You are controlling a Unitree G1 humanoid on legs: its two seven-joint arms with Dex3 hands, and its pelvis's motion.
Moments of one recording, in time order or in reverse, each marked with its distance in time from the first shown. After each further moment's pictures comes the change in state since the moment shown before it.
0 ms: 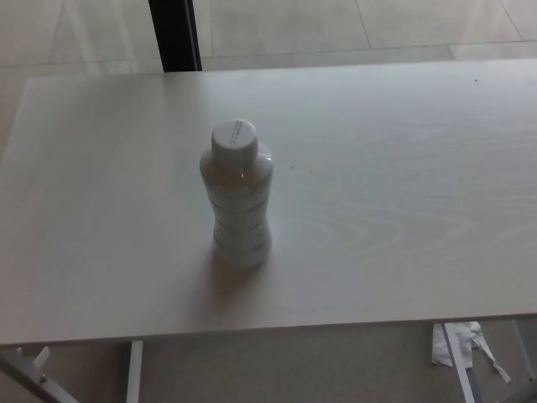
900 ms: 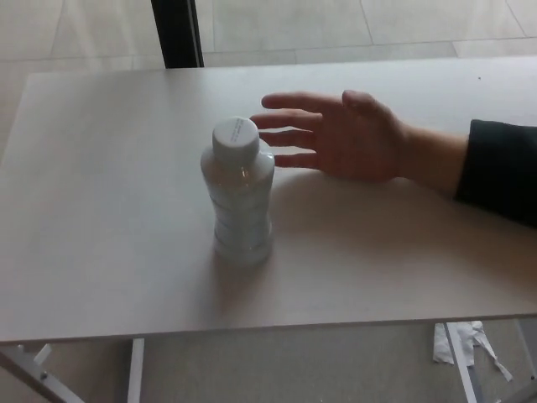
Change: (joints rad) left_arm -0.337 -0.079 -0.294 -0.705 0.020 -0.045 -0.051; right_arm -0.028 0.005 0.003 0.006 0.022 0.004 0.031
